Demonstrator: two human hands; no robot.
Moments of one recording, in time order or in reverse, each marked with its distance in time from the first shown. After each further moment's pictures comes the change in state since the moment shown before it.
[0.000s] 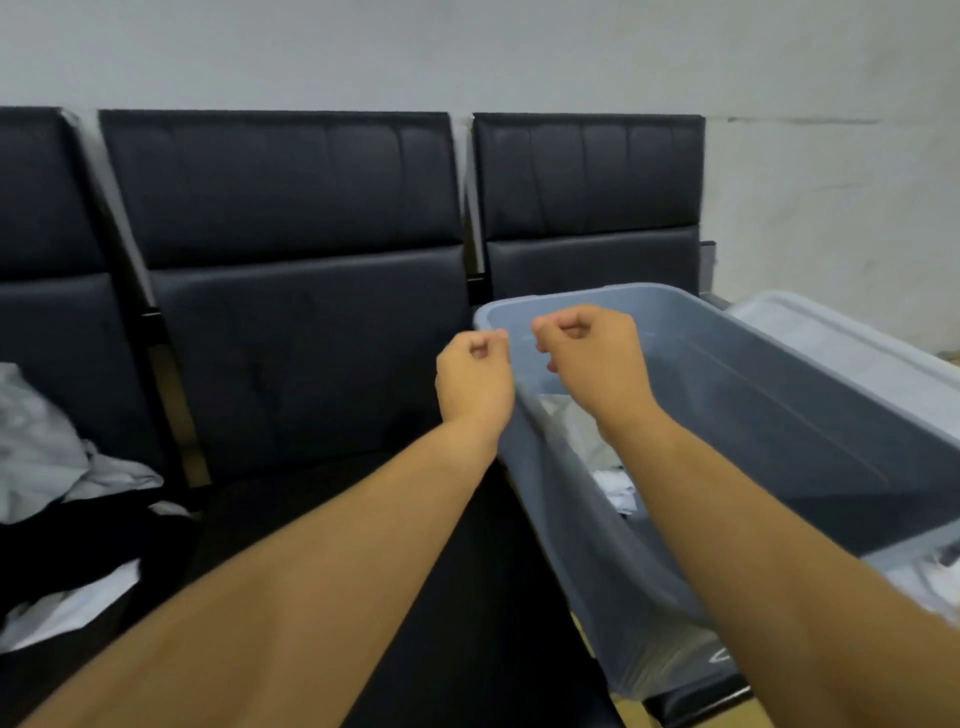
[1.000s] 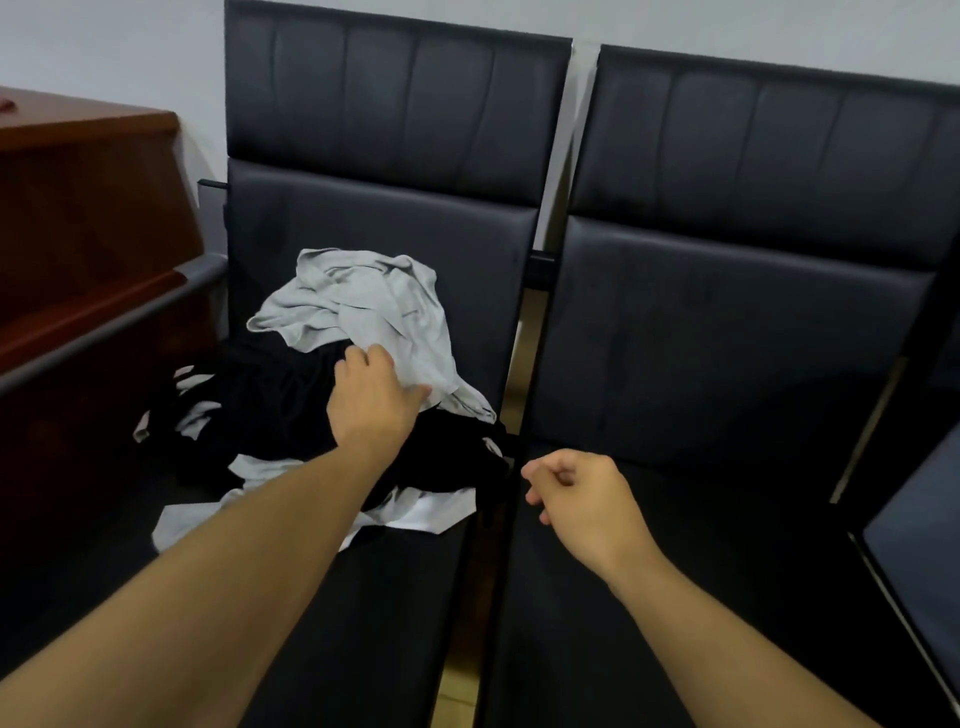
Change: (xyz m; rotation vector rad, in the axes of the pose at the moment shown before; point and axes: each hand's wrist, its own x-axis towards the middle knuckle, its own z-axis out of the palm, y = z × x) left_hand 0.125 -0.163 -0.506 1.096 0.582 -0.022; right_hand -0.180 -0.049 0.374 -0.117 -0.711 0.013
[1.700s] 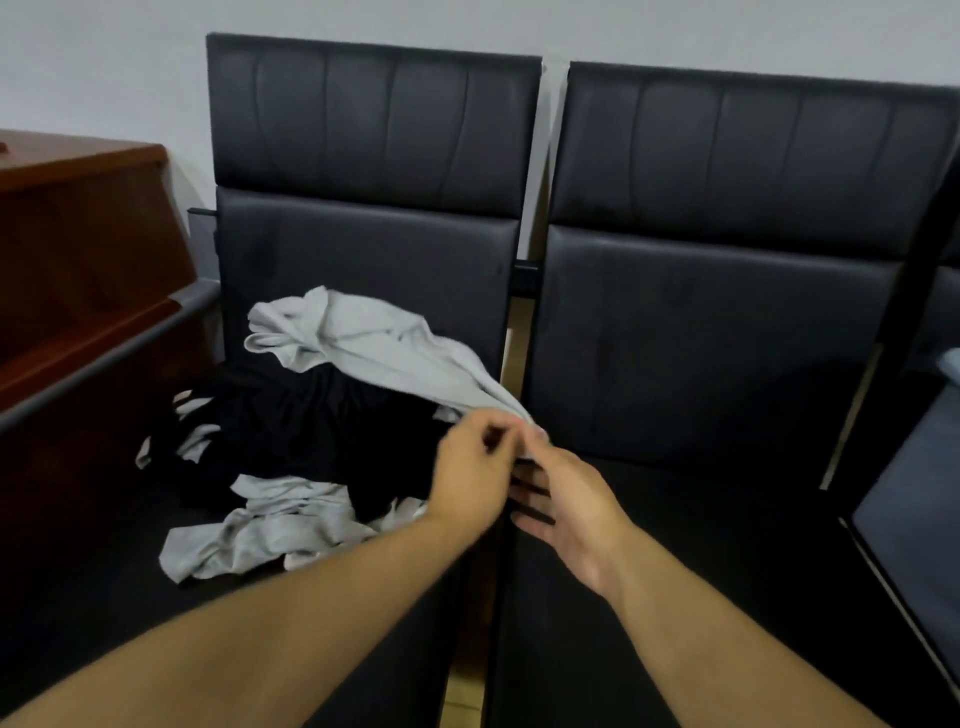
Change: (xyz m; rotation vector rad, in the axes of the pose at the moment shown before) left_hand -0.101 0.069 -0.013 -0.899 -0.326 0.142; right_hand -0.003 -0.011 0.004 0.759 -0.159 0.321
